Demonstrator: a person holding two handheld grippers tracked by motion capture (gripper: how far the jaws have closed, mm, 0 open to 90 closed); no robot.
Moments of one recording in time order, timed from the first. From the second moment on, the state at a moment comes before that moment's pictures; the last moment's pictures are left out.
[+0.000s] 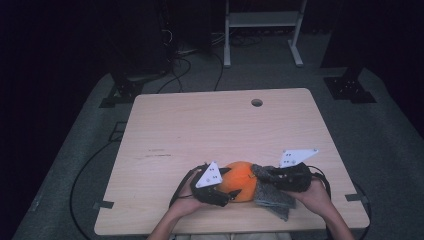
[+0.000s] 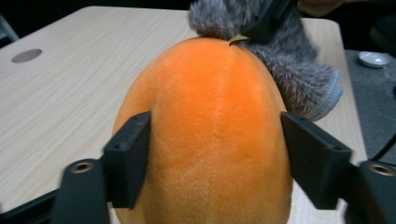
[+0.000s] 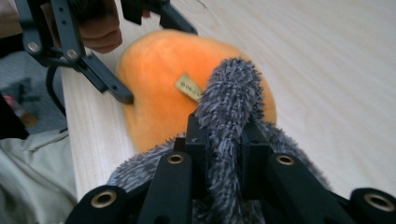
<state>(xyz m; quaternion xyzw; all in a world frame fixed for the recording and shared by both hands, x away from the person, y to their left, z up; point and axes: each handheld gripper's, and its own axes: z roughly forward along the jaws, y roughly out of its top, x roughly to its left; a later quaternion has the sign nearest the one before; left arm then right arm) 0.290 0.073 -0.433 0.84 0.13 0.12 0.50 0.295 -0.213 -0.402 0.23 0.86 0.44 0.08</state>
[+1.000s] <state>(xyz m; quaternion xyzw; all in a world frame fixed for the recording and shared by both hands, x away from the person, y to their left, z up) 0.286 0.063 -0.426 0.85 0.13 0.12 0.50 0.277 -0.190 -0.391 0.18 0.88 0.43 0.10</state>
